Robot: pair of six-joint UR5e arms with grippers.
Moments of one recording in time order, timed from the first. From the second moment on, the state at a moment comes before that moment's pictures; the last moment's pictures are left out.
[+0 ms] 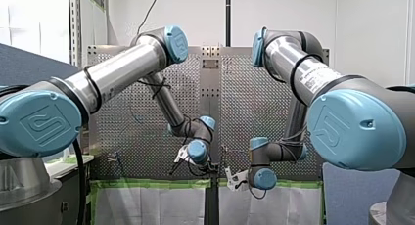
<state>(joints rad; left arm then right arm) -0.58 -2.58 -1.43 -2.80 -1.93 -1.39 2.08 -0.53 1.74 -0.90 1.52 1.33</state>
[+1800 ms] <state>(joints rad) -0.59 -2.61 -1.40 -2.75 -1.94 -1.43 2.08 -0.53 1.74 -0.90 1.52 1.33</state>
